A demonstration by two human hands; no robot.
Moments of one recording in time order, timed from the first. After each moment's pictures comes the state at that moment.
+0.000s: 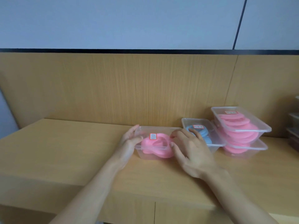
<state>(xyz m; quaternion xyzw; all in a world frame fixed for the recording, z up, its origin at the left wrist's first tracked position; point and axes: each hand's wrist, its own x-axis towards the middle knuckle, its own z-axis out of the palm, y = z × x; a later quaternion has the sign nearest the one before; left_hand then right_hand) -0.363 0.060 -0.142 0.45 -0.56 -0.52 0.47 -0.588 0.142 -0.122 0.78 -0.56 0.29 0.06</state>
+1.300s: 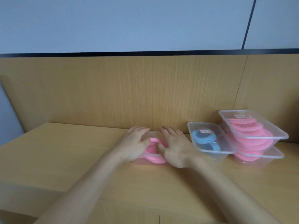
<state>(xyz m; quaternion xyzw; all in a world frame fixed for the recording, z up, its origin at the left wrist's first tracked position) -0.360 0.040 -0.108 0.52 -0.82 -0.16 0.21 -0.547 0.089 -0.102 0.78 -0.61 0.14 -0.06</state>
